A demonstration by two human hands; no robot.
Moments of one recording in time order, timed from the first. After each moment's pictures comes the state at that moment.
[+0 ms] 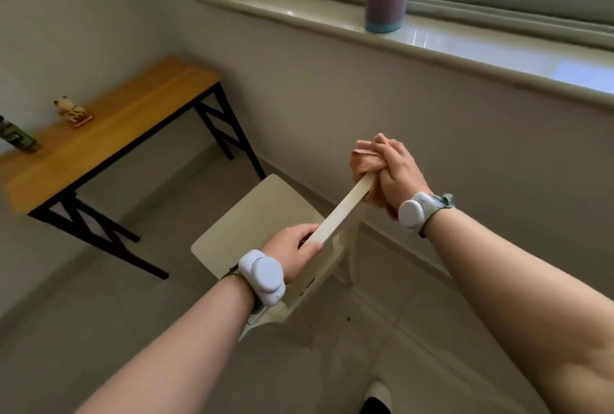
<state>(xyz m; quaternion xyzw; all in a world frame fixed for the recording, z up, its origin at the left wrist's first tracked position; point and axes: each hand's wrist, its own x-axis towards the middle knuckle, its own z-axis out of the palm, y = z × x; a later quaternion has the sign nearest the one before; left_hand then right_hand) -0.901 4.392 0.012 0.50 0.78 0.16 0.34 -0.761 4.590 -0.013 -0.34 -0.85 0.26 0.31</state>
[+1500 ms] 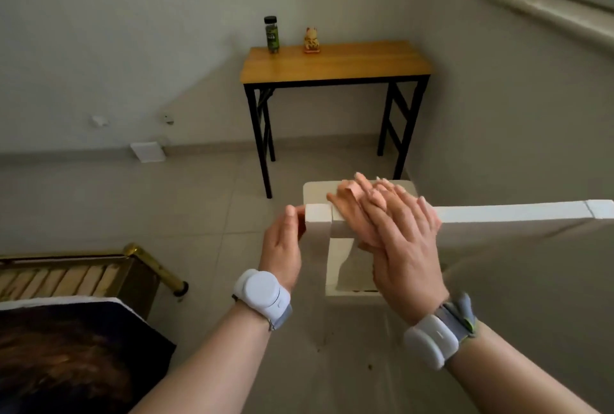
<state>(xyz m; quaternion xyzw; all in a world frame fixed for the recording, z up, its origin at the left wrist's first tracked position) -0.840 4.254 -0.080 0.03 0.68 0.73 -0.01 -0.789 4.417 -0.072 0.10 -0.90 0.20 0.37</state>
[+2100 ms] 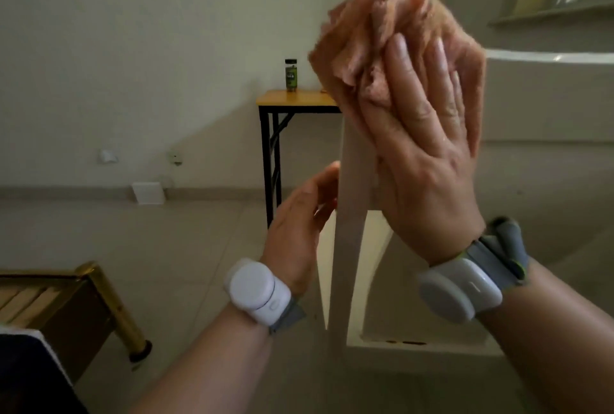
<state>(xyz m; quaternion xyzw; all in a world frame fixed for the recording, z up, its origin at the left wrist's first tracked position) -0.877 4.245 -0.236 0.25 0.56 0.79 -0.06 -0.851 4.375 -0.168 0.24 -0.72 0.05 0.65</state>
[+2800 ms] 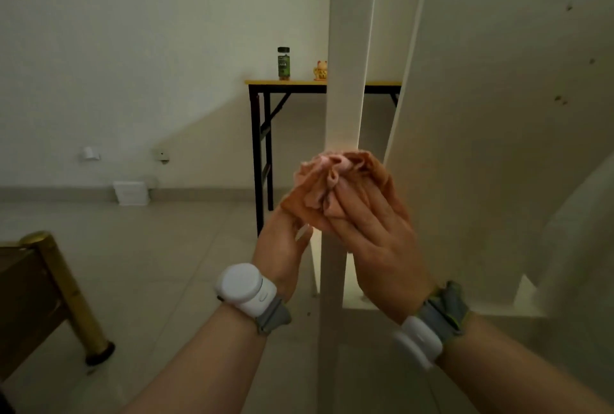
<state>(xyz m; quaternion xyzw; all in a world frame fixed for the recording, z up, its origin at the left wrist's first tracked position) -0.920 4.251 -0.418 0.16 0.61 0.78 -0.07 -0.890 4.392 -0.407 0.30 -0.75 0.03 0.59</state>
